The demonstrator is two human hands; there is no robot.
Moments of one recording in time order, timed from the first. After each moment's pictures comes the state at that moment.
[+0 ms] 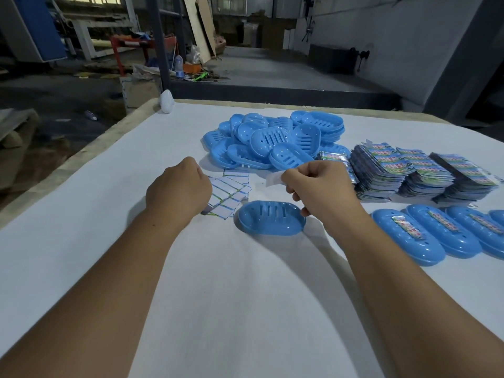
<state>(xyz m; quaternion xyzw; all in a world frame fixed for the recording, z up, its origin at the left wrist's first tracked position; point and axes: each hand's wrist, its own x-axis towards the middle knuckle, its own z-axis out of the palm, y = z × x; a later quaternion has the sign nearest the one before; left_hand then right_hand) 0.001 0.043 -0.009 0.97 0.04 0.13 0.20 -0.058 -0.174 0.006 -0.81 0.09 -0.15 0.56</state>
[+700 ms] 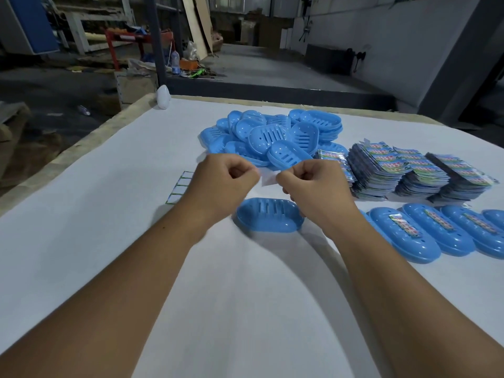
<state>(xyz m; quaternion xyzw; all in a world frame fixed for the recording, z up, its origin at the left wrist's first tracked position) -0.030 0.000 -0.004 0.81 -0.13 0.09 0.56 -0.060 -0.169 0.002 -0.83 0.07 -0.18 0.52</state>
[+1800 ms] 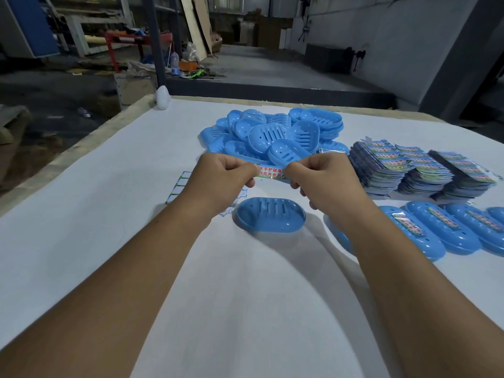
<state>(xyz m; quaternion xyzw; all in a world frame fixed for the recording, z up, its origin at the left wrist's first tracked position) -0.026 -0.003 0.004 0.81 -0.06 0.04 0.58 -0.055 -0.184 0.009 -0.84 0.07 -0.15 0.52</state>
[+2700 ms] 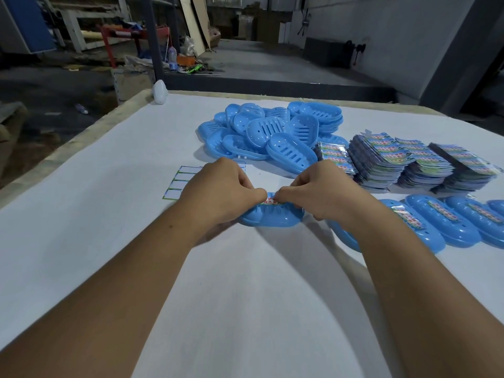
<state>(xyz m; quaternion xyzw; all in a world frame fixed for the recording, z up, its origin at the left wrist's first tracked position) -0.033 -0.006 -0.003 0.94 -0.10 0.03 0.32 -0.060 -0.188 0.005 -0.93 0.09 -0.03 0.37</state>
